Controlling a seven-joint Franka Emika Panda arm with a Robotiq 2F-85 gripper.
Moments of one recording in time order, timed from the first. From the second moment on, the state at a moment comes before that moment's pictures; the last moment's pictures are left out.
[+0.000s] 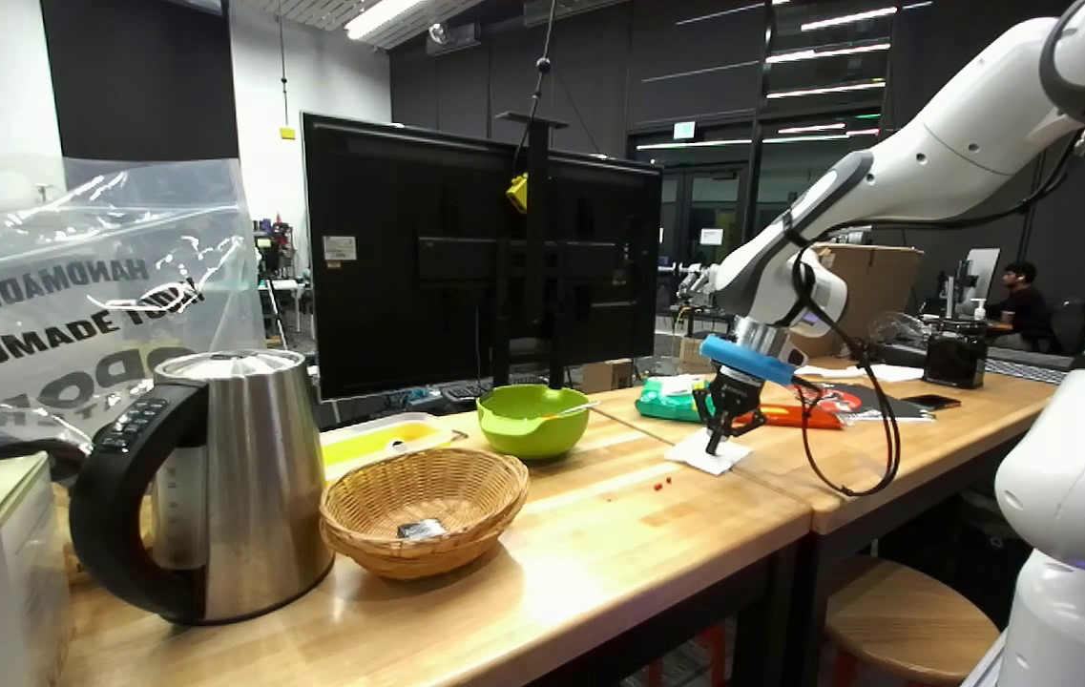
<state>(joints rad) -0.19 -0.19 -0.11 -2.53 0.40 2.41 0.59</state>
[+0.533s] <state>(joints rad) -0.14 -0.18 -0.09 -2.53 0.40 2.41 0.59</state>
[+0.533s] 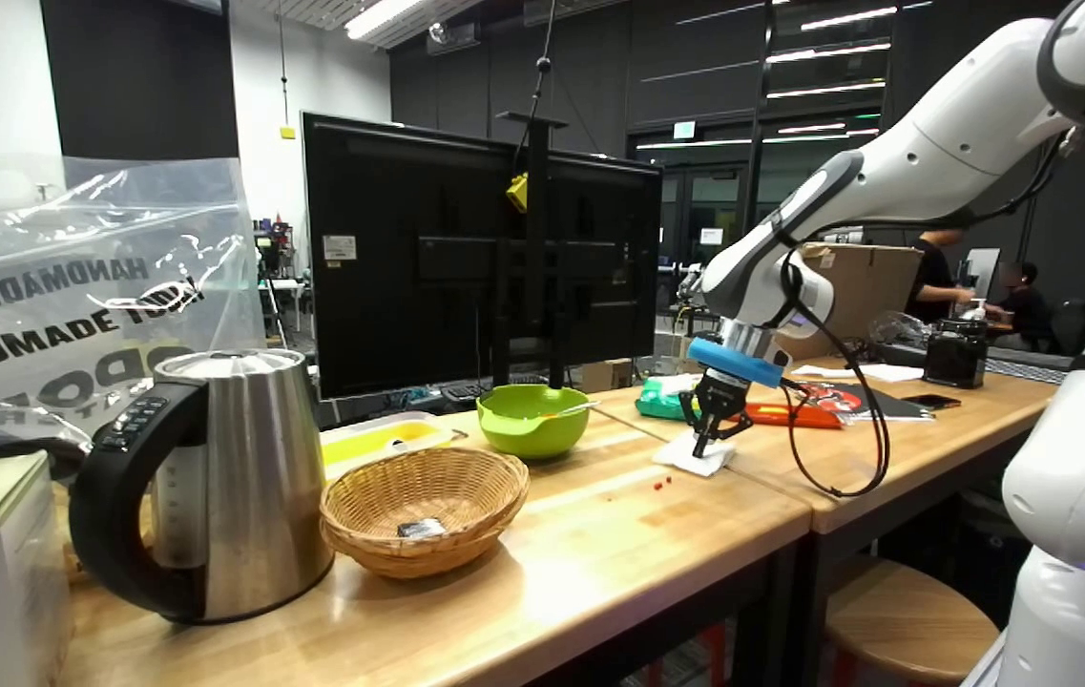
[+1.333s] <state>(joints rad) -0.08 -0.17 -0.05 -2.52 0.40 2.40 0.59</state>
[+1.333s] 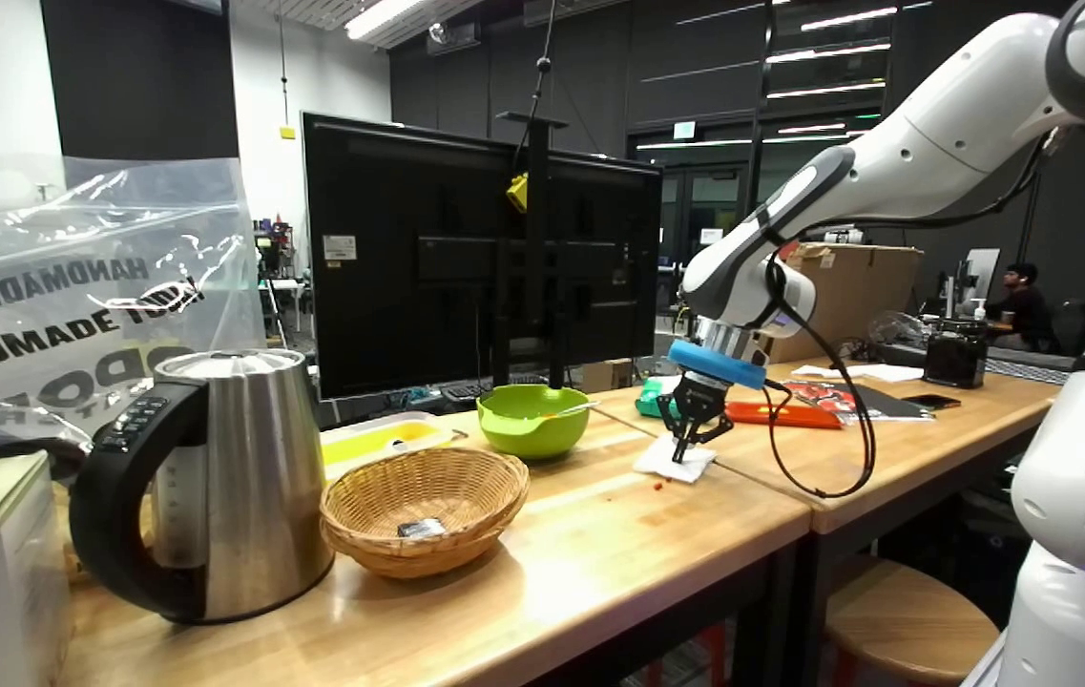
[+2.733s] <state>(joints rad) 0.00 -0.20 0.01 -2.54 0.54 2.33 0.57</state>
